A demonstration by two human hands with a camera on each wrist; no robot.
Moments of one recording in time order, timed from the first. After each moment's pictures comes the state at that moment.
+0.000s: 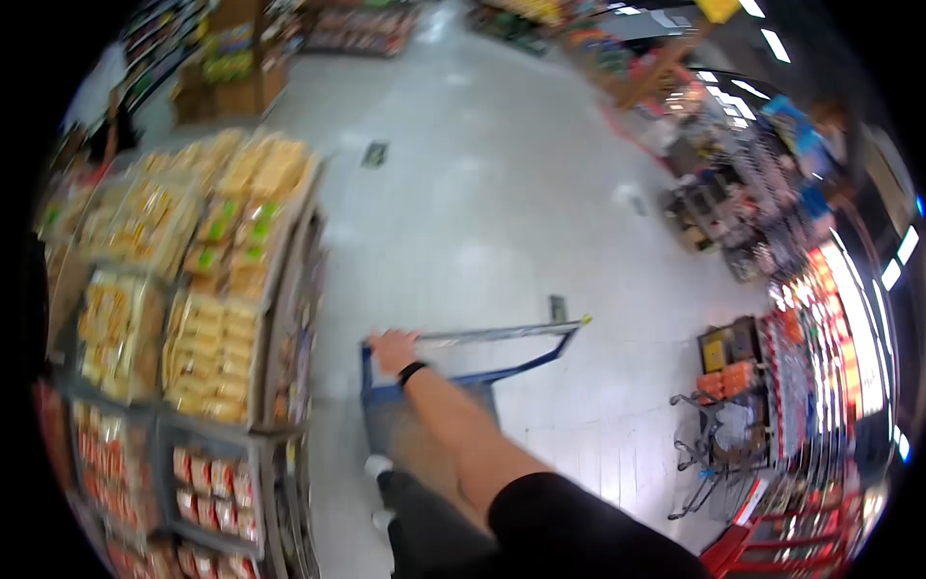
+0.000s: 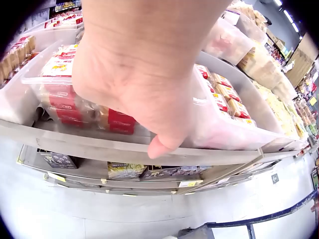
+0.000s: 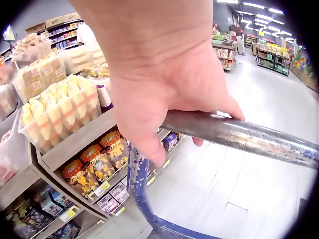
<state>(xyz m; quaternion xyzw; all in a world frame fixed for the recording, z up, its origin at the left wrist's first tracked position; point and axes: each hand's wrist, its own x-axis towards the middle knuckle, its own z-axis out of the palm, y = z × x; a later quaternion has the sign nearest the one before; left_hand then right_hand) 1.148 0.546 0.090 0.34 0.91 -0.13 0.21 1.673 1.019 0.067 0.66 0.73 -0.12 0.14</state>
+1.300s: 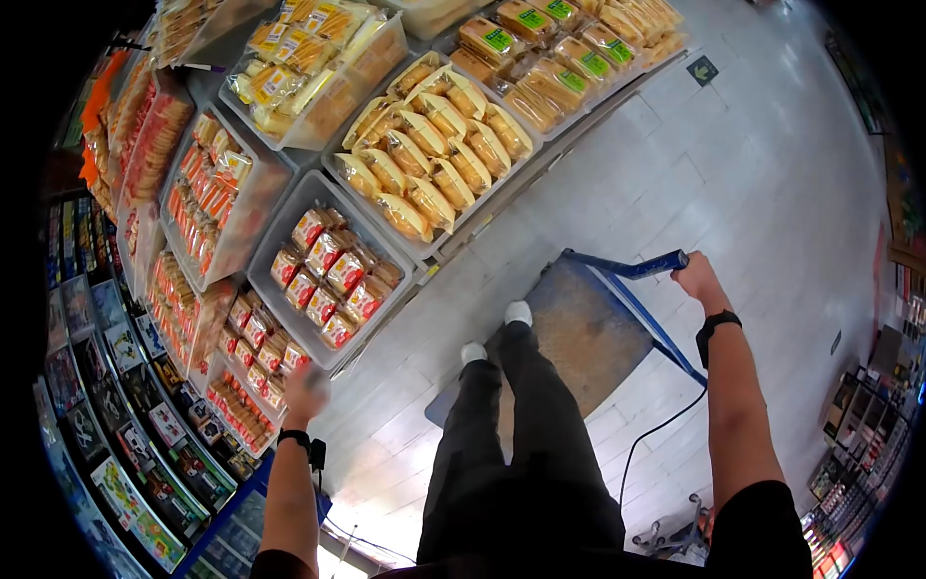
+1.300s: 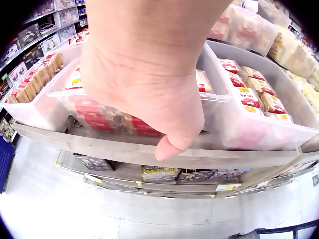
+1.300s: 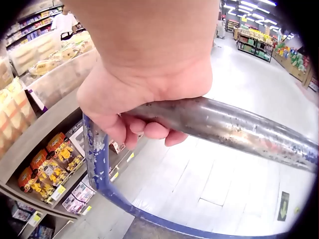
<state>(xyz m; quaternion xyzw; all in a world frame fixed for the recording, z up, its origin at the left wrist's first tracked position) 1.137 0.487 0.023 0.31 0.91 -0.12 0.26 1.763 1.184 0.067 0.61 0.70 -0.32 0.16</state>
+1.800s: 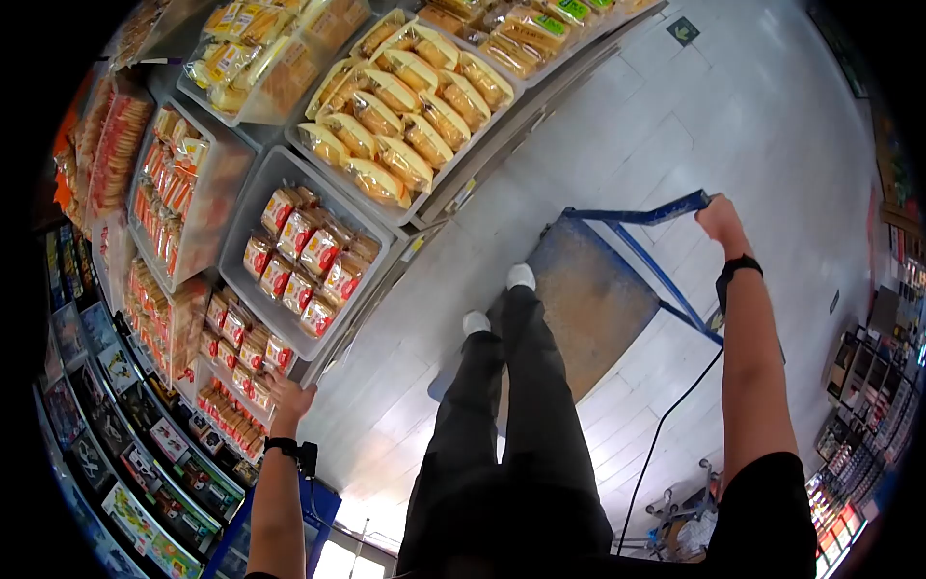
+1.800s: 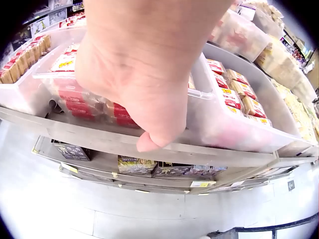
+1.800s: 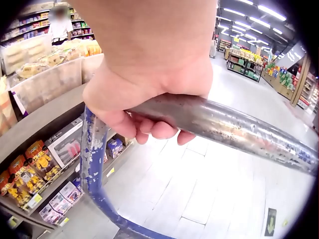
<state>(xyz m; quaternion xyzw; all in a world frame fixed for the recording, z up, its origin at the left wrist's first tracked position) 1.162 0.548 0.070 0.12 0.90 -0.21 0.35 1.790 1.212 0.056 0.68 0.68 -0.22 0.17</state>
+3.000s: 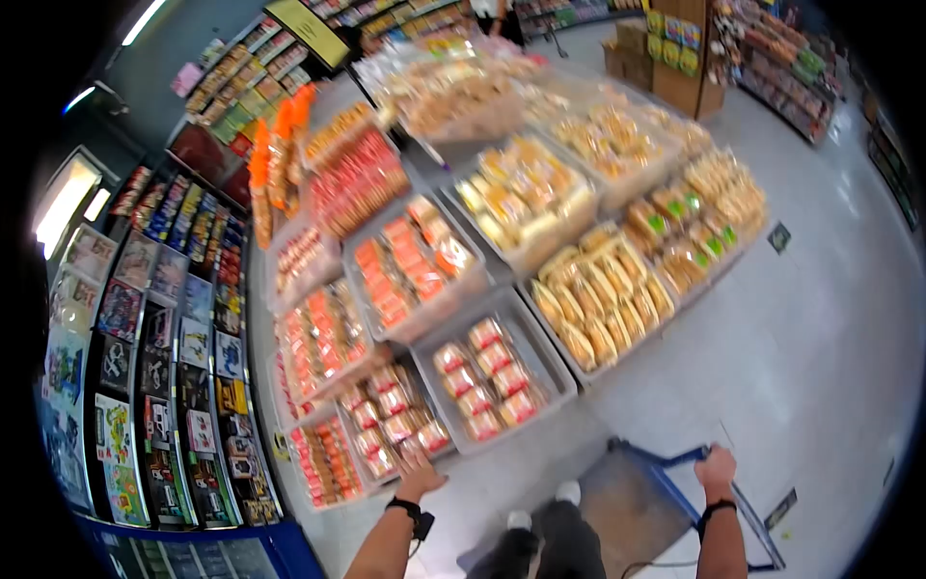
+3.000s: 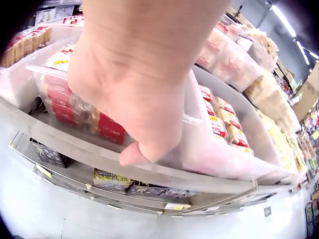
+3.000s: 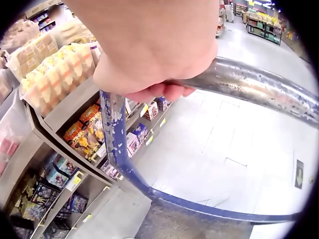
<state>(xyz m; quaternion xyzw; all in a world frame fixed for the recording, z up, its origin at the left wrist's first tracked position) 1.162 0.532 0.064 0.16 0.92 -0.09 0.35 1.684 0.963 0.056 0.62 0.77 -0.11 0.10</state>
